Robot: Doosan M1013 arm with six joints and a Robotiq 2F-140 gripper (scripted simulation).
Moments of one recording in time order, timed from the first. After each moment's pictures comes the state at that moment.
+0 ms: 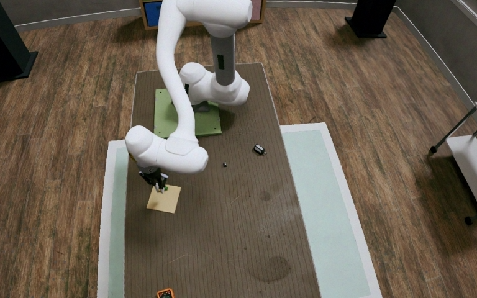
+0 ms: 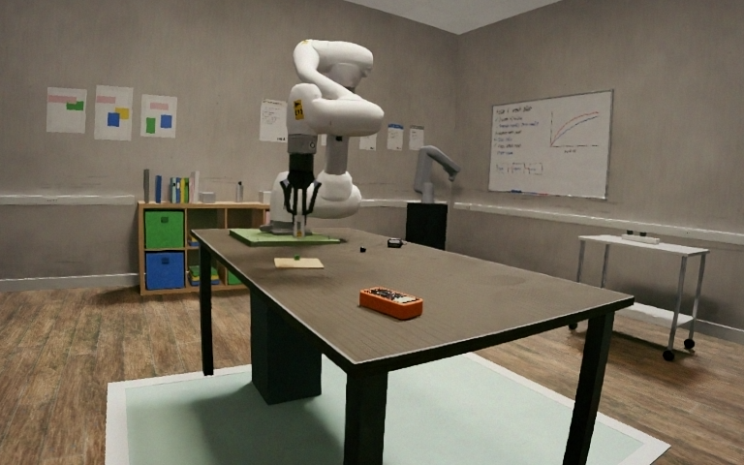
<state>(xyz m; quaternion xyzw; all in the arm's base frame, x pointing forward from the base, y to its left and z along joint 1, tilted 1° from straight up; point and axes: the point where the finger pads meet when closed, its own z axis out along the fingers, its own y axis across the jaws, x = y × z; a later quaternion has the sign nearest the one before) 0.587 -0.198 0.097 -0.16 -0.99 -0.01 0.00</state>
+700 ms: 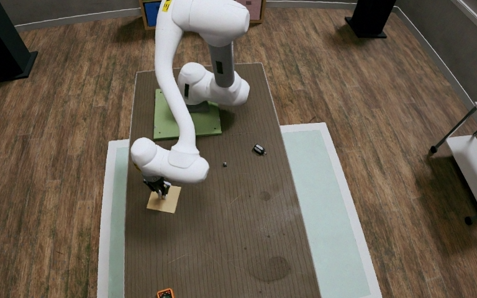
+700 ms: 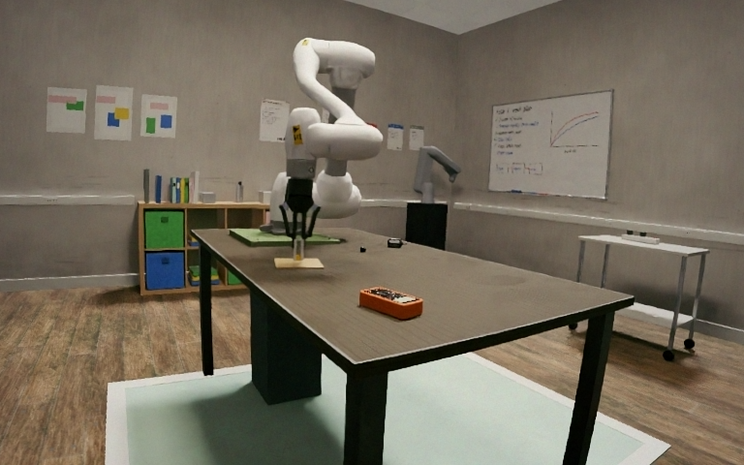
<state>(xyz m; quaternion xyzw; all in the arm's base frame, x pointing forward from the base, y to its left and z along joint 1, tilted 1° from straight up) 0.587 -0.196 0.025 -0.16 -0.99 -0.01 0.00</state>
